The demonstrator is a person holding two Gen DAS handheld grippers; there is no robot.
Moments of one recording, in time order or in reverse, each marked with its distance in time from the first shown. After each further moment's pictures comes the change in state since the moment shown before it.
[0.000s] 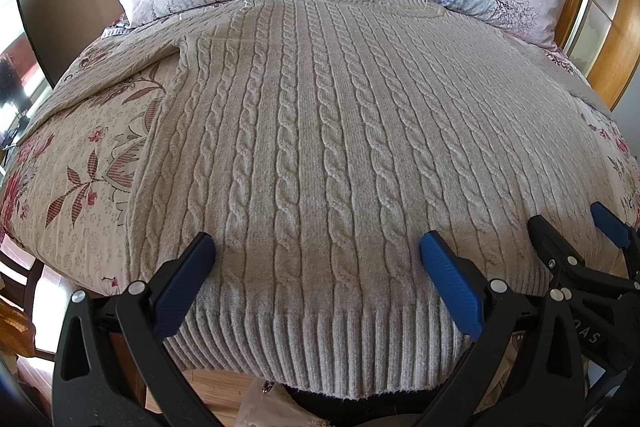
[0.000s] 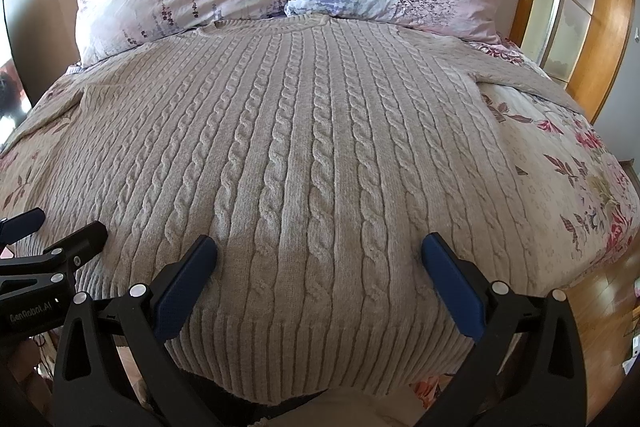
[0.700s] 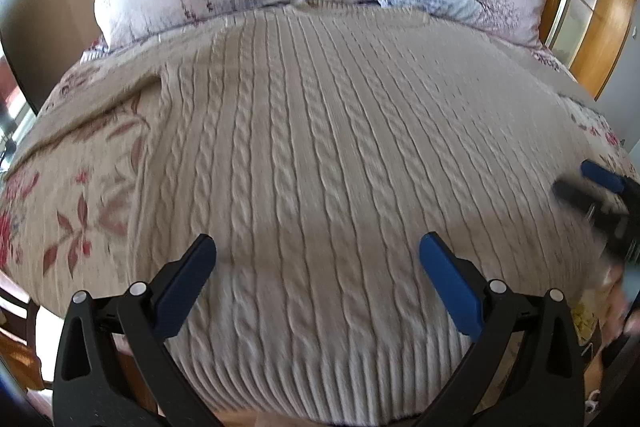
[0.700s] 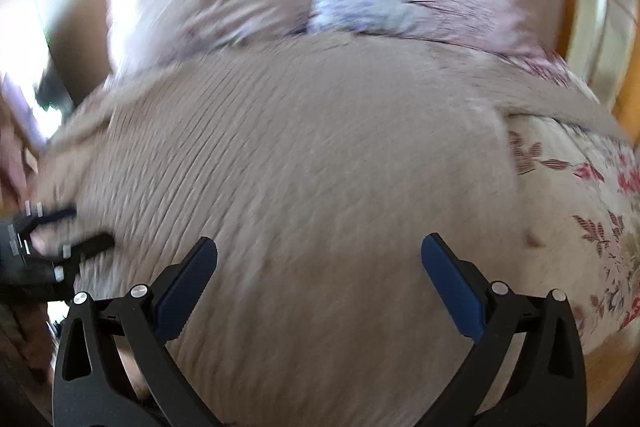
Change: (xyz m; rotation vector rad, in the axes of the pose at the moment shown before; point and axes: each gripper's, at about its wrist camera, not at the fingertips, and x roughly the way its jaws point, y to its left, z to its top) left arm 0.007 0.008 0.027 0.069 -0.040 -0.054; right arm 0.017 -0.057 0.045 0.018 -0.018 0.221
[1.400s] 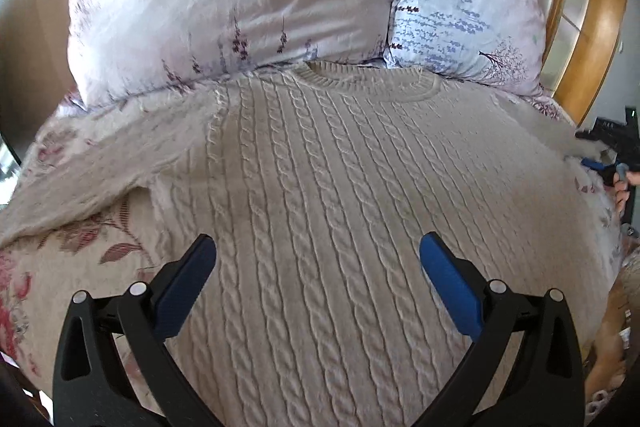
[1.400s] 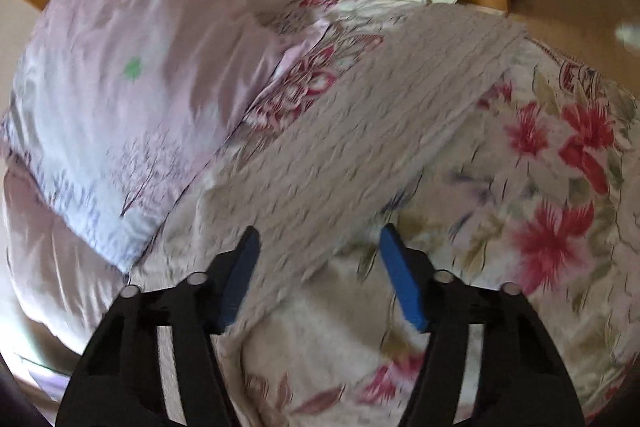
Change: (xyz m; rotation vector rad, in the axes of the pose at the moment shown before) left arm 0.026 0.034 0.087 0.006 -0.075 -0.101; right arm 0.039 -0.272 0.092 0.841 -0.069 -0.120
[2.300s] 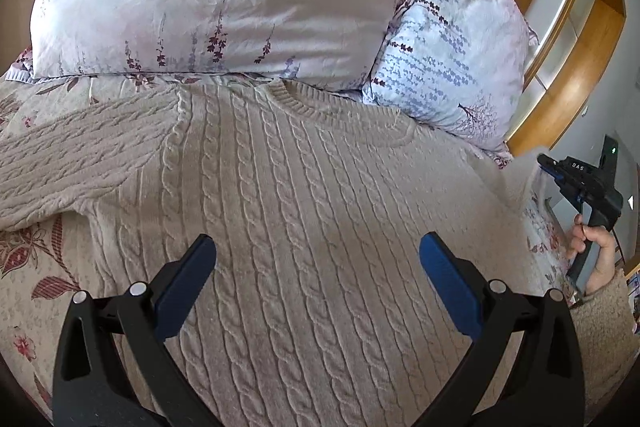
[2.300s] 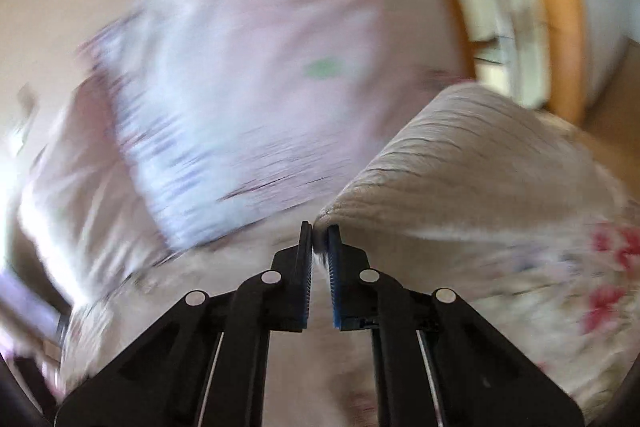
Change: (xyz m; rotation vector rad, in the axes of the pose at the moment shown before) left arm 0.025 0.026 0.021 -0.142 -0.062 -0.242; right arm -0.024 0.131 -0.045 -0.434 -0.140 0.192
